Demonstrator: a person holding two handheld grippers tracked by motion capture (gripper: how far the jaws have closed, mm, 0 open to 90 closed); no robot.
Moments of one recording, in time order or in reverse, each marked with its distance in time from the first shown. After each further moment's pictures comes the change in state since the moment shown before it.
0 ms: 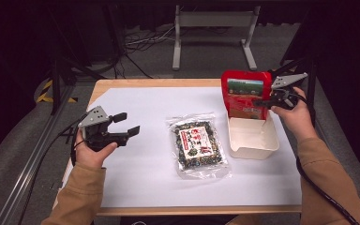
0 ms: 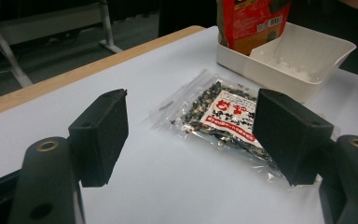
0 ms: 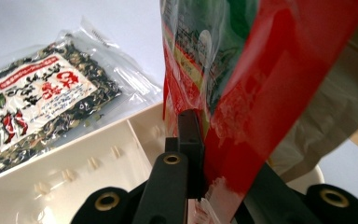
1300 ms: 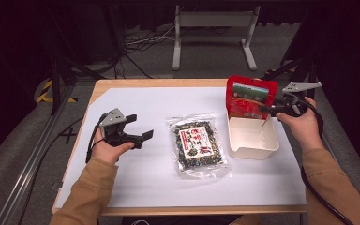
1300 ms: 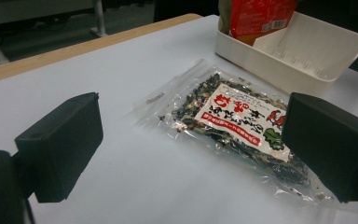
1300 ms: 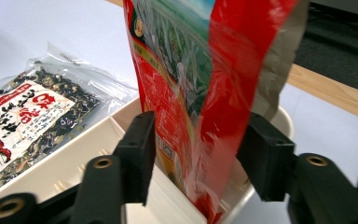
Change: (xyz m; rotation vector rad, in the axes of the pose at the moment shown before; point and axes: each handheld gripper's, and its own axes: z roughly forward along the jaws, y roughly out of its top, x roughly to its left) left arm -0.003 -0.014 0.047 0.026 -0.034 -0.052; right arm 0.012 -0.026 -0.021 -0.063 -0.151 0.187
